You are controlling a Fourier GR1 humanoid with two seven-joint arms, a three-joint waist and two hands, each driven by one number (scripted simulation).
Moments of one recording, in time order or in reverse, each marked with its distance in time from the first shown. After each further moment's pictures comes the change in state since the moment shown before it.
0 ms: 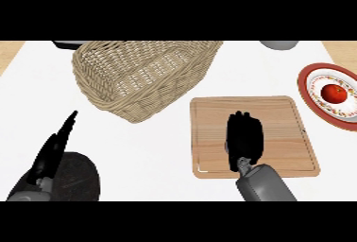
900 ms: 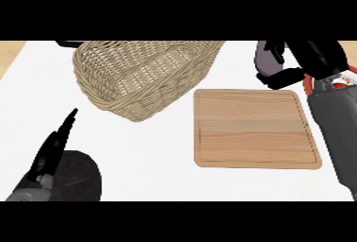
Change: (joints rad) left arm -0.020 -0.007 0.013 0.009 -0.012 -0.010 0.010; right arm -0.451 -0.323 -0.394 0.148 -0.462 -0.092 -0.840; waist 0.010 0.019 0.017
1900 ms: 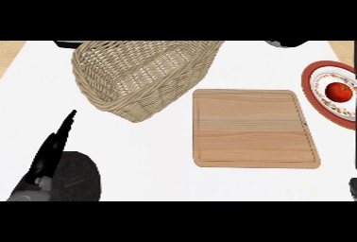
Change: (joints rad) left arm 0.017 -0.018 0.026 -0.015 -0.031 -0.017 -0.004; right arm -0.353 0.038 -0.149 -0.109 -0.342 0.410 0.261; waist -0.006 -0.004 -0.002
